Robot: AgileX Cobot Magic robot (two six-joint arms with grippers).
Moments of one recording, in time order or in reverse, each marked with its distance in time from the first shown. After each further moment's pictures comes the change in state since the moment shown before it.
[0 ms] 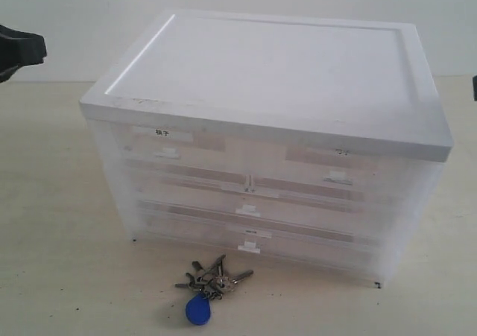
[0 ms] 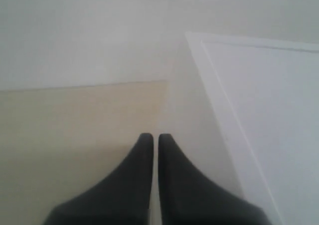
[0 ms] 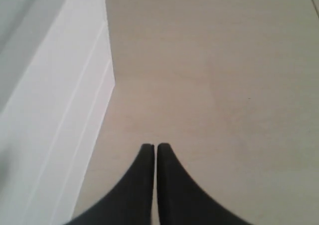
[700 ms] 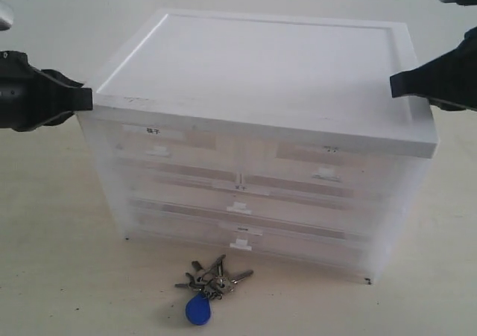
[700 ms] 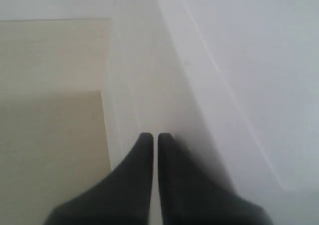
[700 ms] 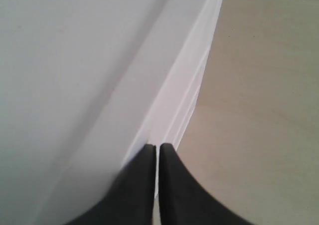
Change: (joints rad) left arm -0.031 0.192 0.006 -0.014 -0.129 0.034; right arm 0.045 0.226 -0.056 0.525 -0.203 -0.517
